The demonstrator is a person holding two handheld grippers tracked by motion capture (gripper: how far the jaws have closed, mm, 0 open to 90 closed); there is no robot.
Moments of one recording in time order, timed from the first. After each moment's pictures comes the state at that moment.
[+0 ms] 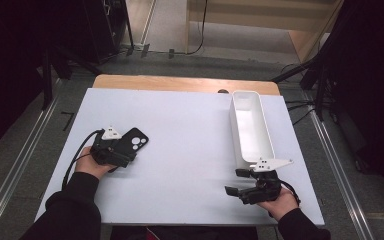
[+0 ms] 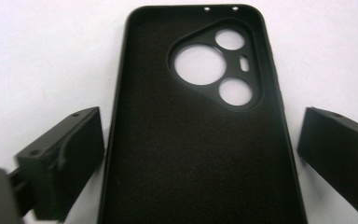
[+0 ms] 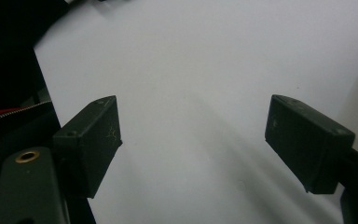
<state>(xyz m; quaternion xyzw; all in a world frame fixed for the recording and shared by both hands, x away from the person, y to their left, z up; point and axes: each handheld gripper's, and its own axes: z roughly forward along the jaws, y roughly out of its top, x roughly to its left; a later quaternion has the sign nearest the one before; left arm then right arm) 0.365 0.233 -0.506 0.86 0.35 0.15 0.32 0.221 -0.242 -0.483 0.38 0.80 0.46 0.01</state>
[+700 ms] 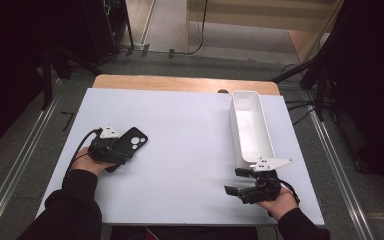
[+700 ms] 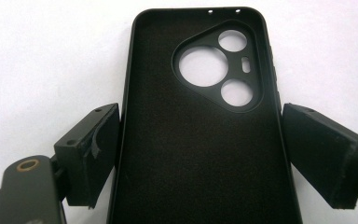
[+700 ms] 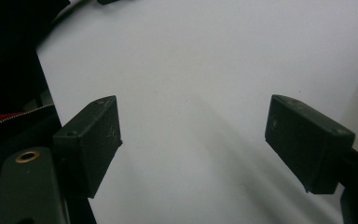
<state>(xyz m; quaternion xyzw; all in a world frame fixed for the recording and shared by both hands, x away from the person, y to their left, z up) 0.363 0.234 -0.498 0.87 0.36 0.15 0.31 0.222 -0.242 -0.483 0.38 0.80 0.46 0.01</state>
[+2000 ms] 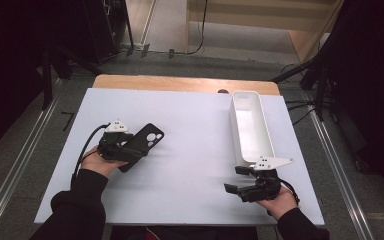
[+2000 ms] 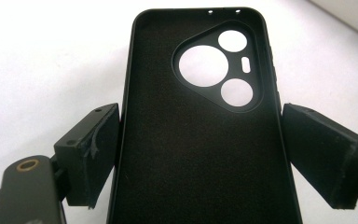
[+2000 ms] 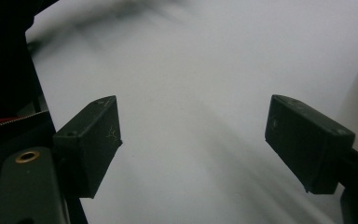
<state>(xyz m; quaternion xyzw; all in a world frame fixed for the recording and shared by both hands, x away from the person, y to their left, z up) 0.343 0.191 -0.451 0.84 0.36 0.09 0.39 0.223 -0.241 -0.481 0.38 0.80 0.47 0.03</state>
